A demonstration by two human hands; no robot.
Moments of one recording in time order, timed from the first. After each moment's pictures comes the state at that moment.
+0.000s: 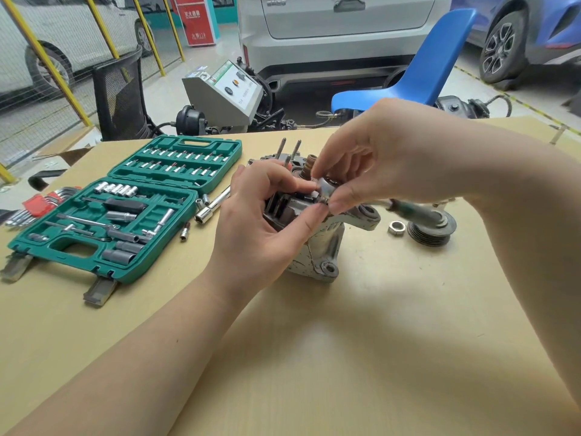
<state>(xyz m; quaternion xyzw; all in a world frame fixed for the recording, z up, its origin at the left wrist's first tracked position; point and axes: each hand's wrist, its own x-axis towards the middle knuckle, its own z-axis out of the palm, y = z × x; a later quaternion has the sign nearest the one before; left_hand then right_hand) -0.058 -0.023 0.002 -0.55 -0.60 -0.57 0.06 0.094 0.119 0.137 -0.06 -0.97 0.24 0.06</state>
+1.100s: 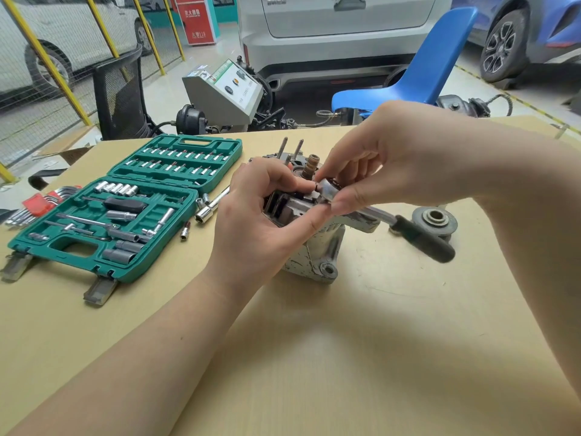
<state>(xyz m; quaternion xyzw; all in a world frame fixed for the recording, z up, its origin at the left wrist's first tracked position) -0.057 -0.021 0.004 -0.54 -0.60 -0.59 0.08 0.098 0.123 0.137 -0.04 -0.98 0.21 0.05</state>
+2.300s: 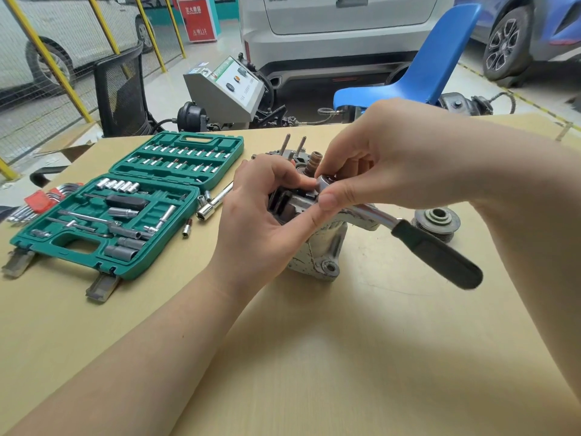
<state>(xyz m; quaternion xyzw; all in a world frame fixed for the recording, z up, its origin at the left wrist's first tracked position) -0.058 -0.021 0.003 -0.54 -0.60 -0.59 0.06 0.093 0.113 0.137 -0.06 -0.98 0.19 0.06</state>
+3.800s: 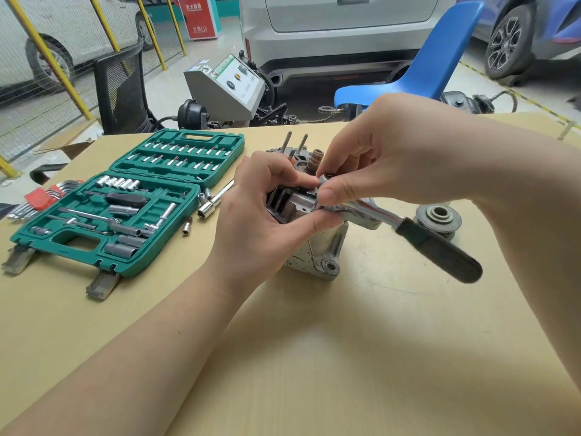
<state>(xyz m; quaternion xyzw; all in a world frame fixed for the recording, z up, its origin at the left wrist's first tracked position) -0.059 -0.025 0.004 -0.55 -0.59 -0.59 0.04 0.092 0.115 0.133 -0.07 -0.97 0.22 0.08</state>
